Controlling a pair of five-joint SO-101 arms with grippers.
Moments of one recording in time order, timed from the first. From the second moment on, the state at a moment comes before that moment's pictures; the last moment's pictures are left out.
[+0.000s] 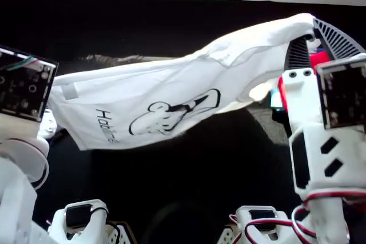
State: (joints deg) left arm -17.4 -44.6 -22.5 100.4 -27.8; right arm -4.7 -40.9 -31.1 76.1 25.4
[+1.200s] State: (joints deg) left arm -17.9 -52.7 -19.6 100.2 -28.2; right arm -4.7 -40.7 -49.5 85.4 25.5
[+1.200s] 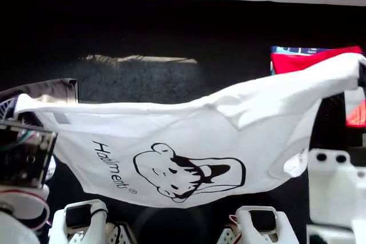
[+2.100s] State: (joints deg) left arm -17.8 0.6 -16.0 68.6 -31.4; right arm -6.2 -2.1 -11.0 42.7 24.9
